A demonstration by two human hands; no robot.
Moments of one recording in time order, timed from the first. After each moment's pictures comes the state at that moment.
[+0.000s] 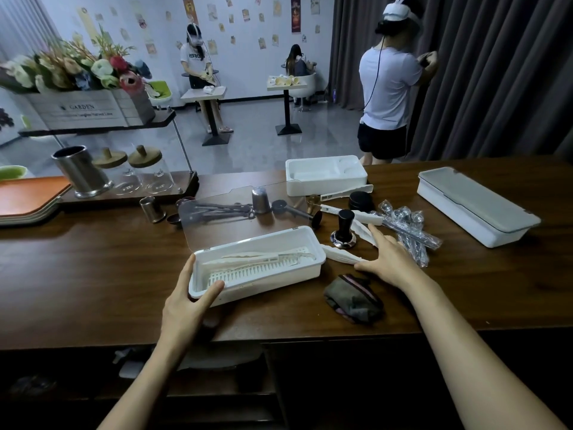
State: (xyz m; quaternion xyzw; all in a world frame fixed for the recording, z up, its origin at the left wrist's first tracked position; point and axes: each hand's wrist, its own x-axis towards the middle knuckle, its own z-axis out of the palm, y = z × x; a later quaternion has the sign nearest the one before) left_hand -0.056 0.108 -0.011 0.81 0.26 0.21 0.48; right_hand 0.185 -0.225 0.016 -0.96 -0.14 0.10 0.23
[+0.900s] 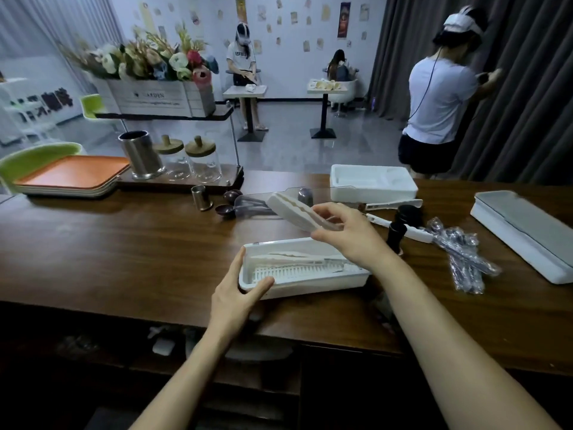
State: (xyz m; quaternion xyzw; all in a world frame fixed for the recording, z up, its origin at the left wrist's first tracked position) left_hand -0.059 0.108 -0.008 0.80 0.24 0.21 0.50; right_hand 0.116 -0.079 0.104 -0.79 -0.38 0.10 0.47
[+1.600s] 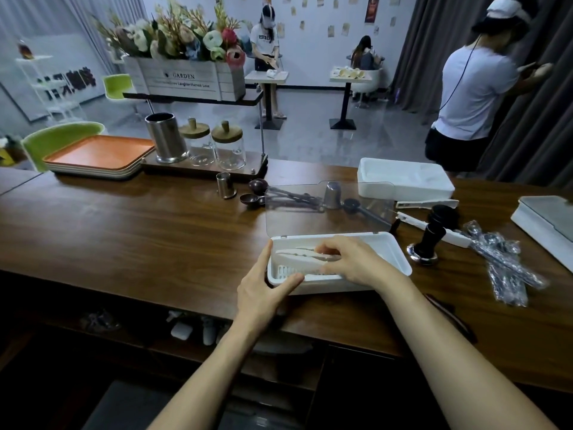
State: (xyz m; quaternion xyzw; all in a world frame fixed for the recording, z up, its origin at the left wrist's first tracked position) left_hand -0.058 0.112 -0.011 0.81 0.25 0.22 0.49; right_hand 0.120 -0.031 0.044 -0.86 -0.43 0.16 0.23
